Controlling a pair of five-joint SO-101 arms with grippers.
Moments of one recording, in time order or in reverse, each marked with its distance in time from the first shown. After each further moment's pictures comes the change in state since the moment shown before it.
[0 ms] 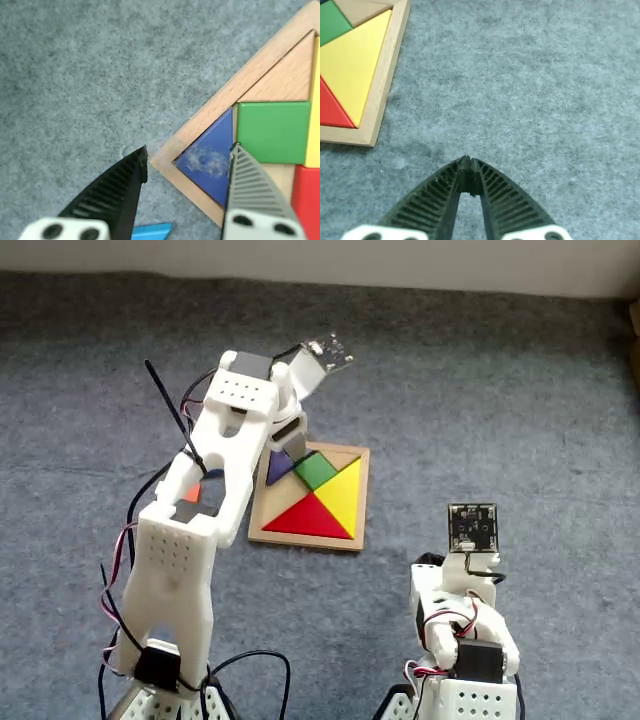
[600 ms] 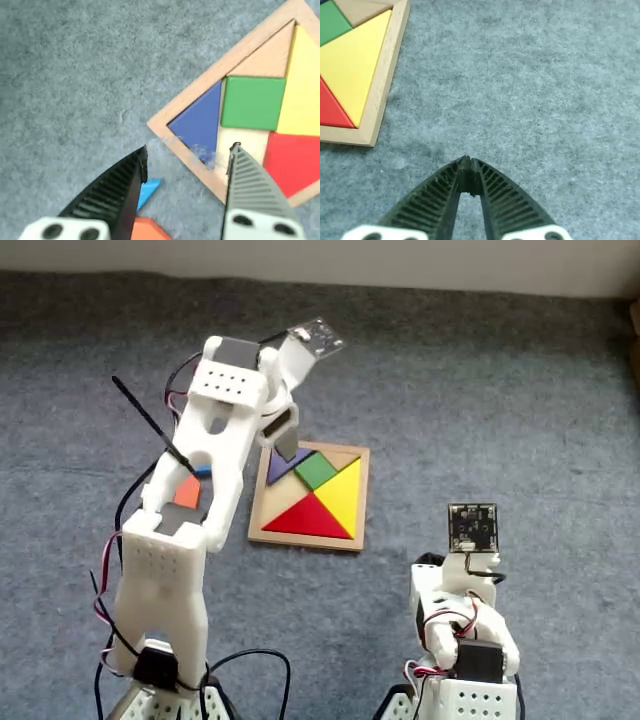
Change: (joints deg) left arm -1.7 -7.6 -0.4 11.9 4.2; right arm 0.0 0.0 0.0 0.0 0.0
